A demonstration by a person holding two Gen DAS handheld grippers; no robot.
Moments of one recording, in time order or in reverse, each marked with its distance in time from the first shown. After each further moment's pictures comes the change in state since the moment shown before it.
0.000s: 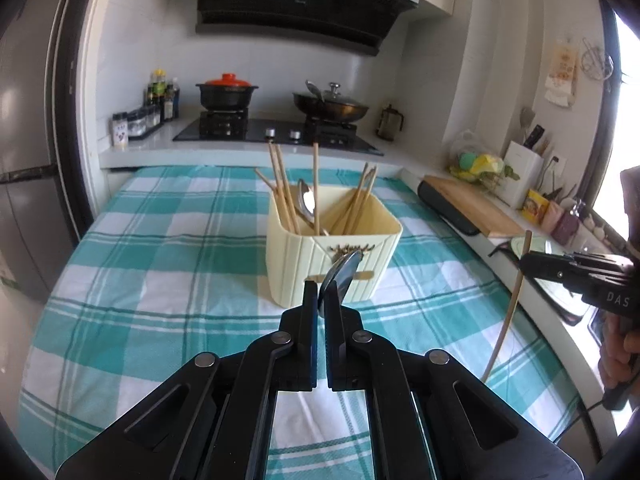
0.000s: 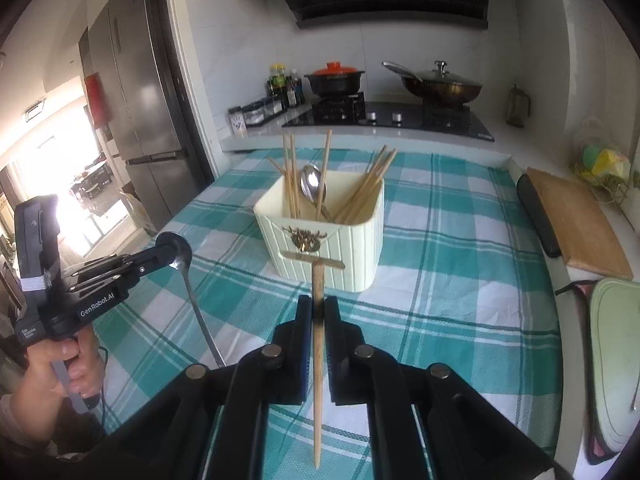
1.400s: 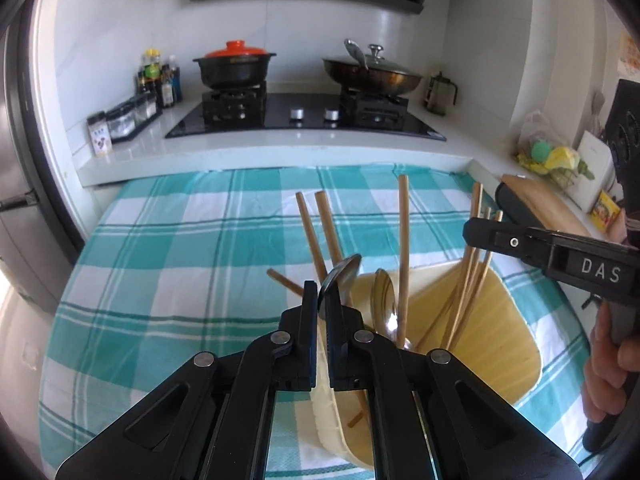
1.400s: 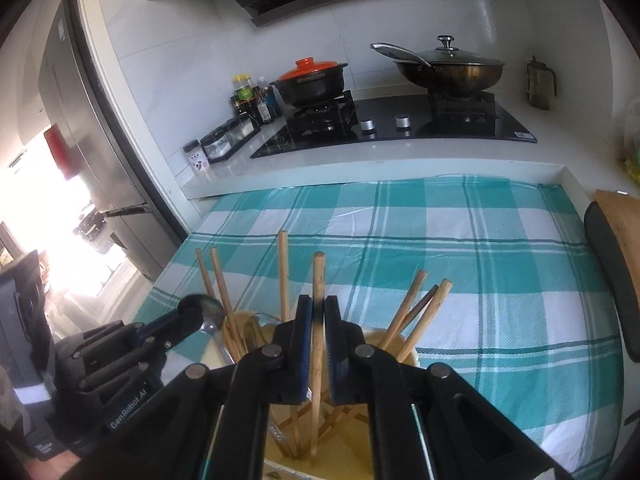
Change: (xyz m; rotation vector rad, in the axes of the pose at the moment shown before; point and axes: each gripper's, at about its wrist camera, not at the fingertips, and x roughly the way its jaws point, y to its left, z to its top) left arm 0.200 0.038 0.100 0.020 0.157 0.120; right arm 0.220 -0.055 0.152 0.175 0.041 0.073
